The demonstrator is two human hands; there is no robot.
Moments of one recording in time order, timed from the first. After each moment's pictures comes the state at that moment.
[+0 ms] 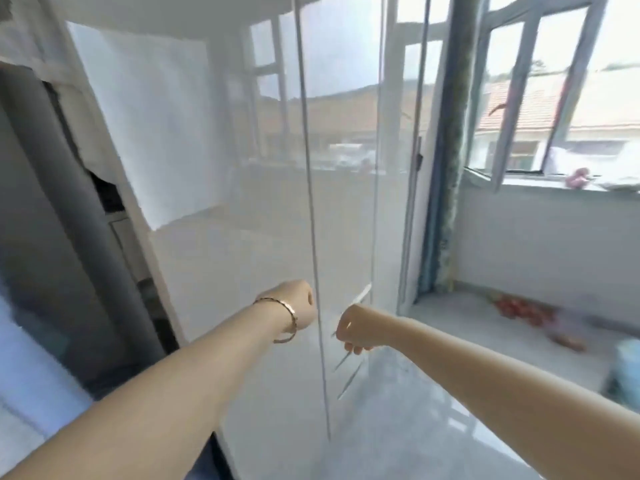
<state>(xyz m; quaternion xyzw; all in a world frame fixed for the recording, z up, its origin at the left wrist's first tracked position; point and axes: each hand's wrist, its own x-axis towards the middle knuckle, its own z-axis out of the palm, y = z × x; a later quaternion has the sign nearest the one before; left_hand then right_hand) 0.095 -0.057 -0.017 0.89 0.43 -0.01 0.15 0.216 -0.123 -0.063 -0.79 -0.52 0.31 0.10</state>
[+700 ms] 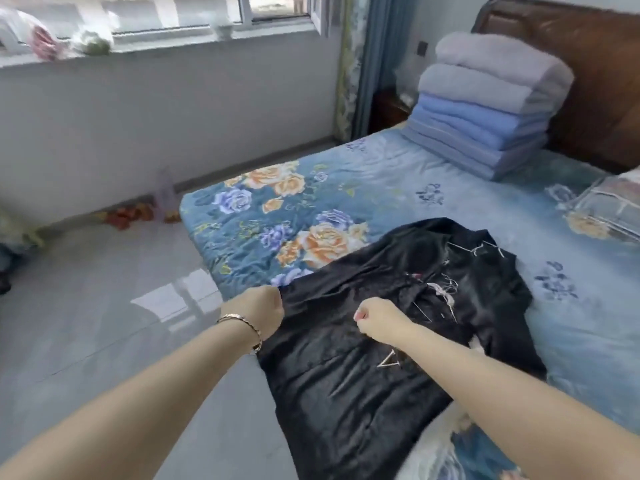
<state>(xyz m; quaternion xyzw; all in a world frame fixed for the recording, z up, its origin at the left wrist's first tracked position) 0.509 -0.650 -0.231 0.97 -0.11 -0.17 0.09 0.465 -0.862 -0.275 -0.93 0.13 0.22 0.27</state>
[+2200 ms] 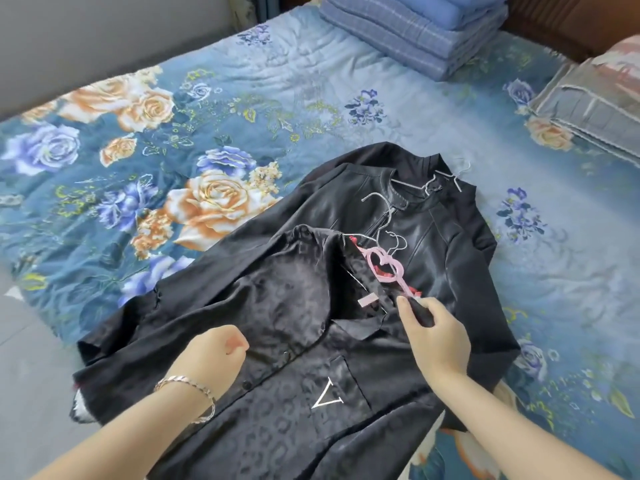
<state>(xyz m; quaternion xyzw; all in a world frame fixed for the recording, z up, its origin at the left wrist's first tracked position) 0.617 -0.858 -0.454 0.91 -0.07 -0.36 0.22 0.491 -1.112 -0.474 -0.82 0.46 -0.08 0.32</state>
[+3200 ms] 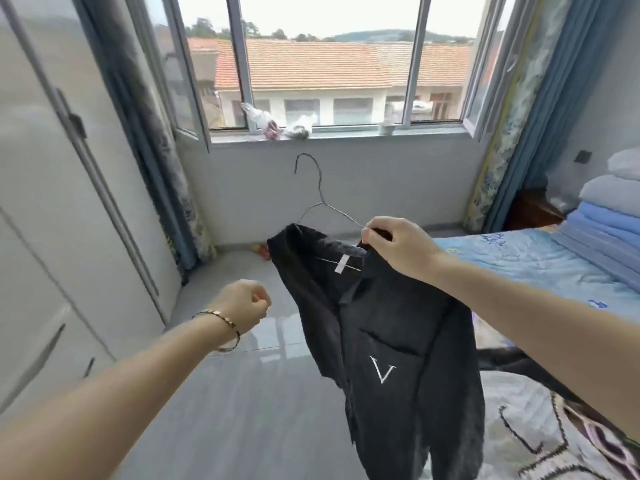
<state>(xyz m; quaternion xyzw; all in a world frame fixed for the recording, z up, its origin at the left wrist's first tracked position) 0.455 -0.360 -0.118 0.96 0.08 -0.01 0.28 0.523 -0.606 -0.058 -0.92 -0.20 -0.05 0.35</state>
